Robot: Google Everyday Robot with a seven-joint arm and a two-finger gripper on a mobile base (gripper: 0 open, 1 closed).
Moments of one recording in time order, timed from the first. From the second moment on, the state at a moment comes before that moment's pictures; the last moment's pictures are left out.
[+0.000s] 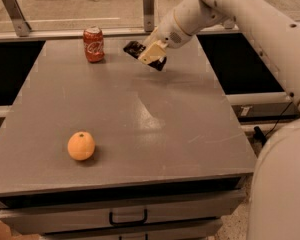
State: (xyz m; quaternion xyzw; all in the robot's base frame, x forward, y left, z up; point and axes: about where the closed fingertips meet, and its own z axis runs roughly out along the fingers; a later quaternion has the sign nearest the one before) arm 0.707 -0.010 0.899 -0.60 0.70 0.15 0.35
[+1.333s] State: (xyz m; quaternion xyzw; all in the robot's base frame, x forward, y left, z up) arm 0.751 0.087 0.870 -0.60 0.68 0.20 0.36
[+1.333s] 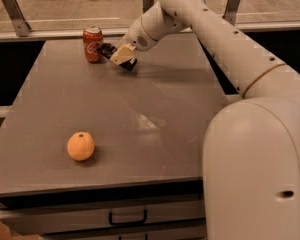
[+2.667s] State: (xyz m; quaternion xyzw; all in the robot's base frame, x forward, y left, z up) arm 0.777 0.072 0.873 -0.59 0.69 0.18 0.38
